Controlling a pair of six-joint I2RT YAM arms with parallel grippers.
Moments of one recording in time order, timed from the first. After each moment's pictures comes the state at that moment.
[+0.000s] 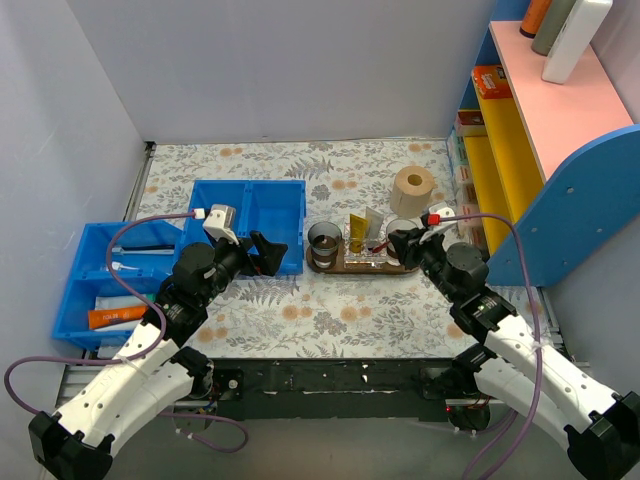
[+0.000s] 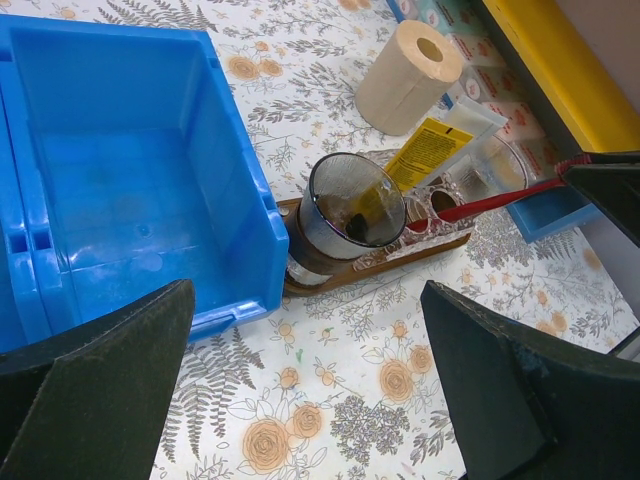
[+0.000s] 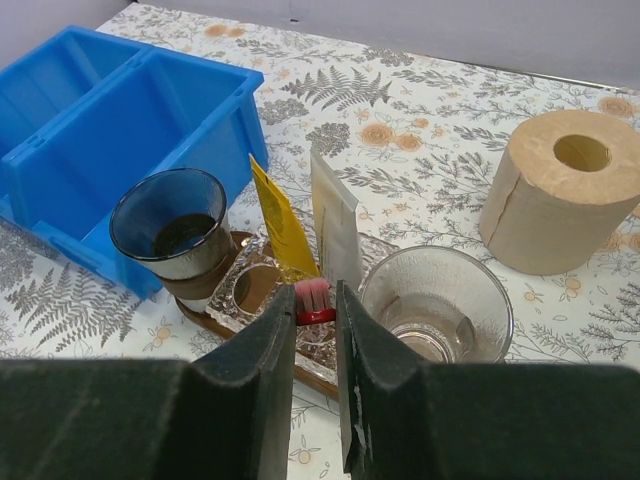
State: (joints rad) left arm -0.56 0.67 0.59 -0.09 -0.02 -0.45; right arm 0.62 0.72 0.48 0.15 0.08 0.12
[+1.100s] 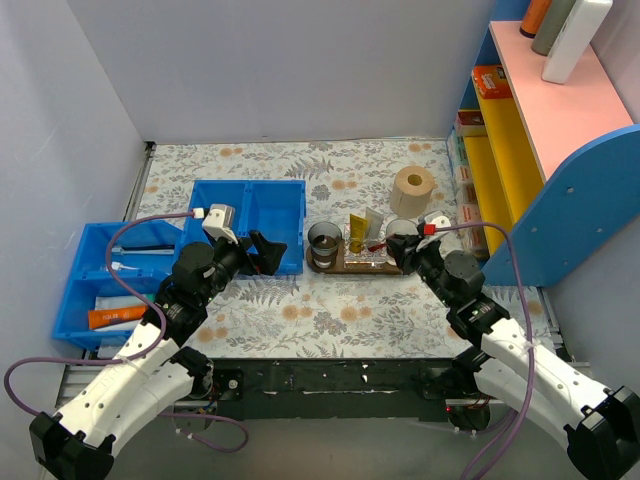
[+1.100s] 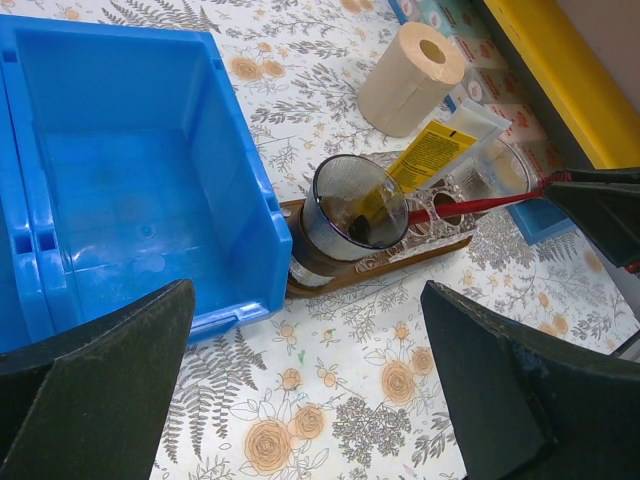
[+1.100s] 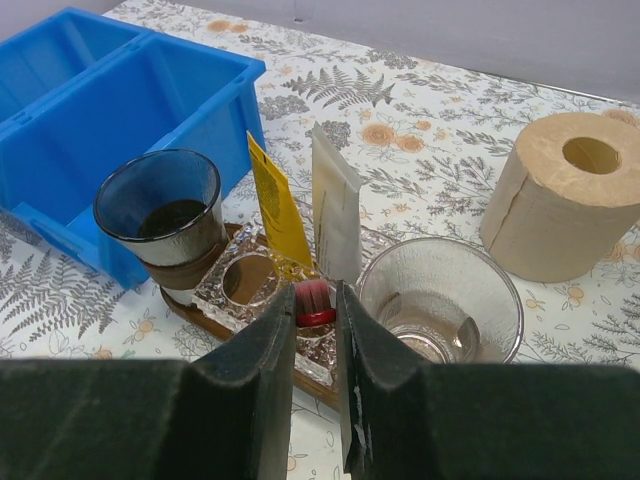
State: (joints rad) left arm -0.54 0.67 0.59 -0.09 -0.01 -0.45; right arm 0.62 0.73 0.38 0.29 0.06 0.08
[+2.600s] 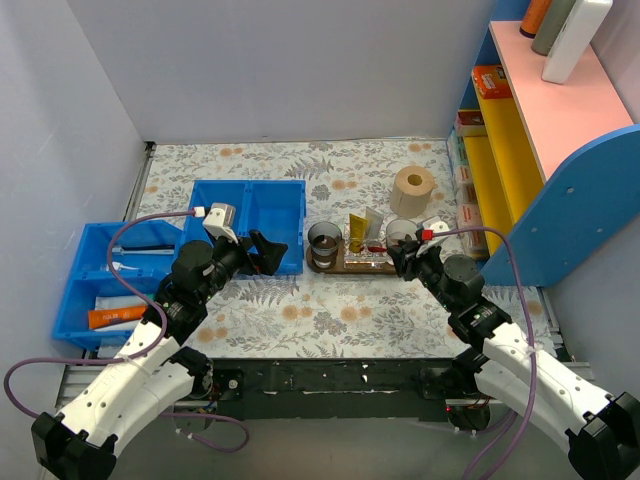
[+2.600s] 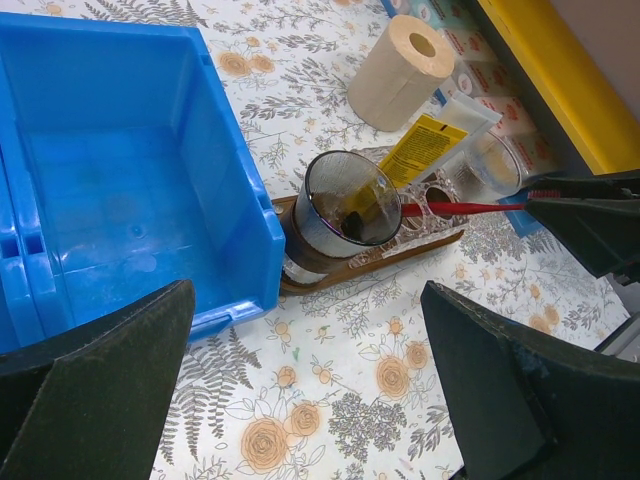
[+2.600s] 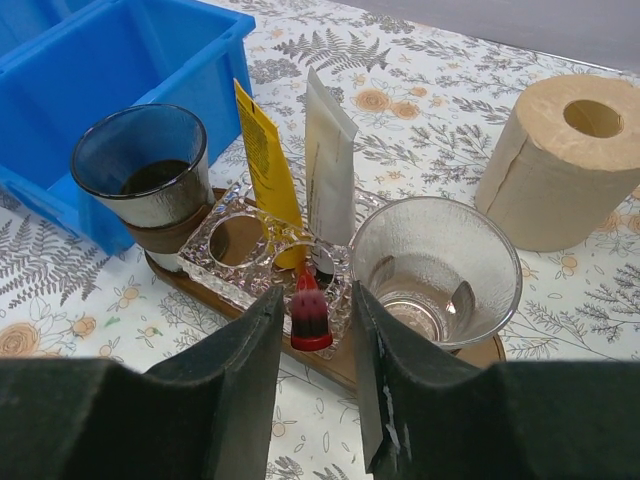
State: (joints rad) left arm -0.52 0.68 0.59 -0.08 0.05 -0.45; right arm 0.62 0.69 0.35 0.22 0.06 0.06
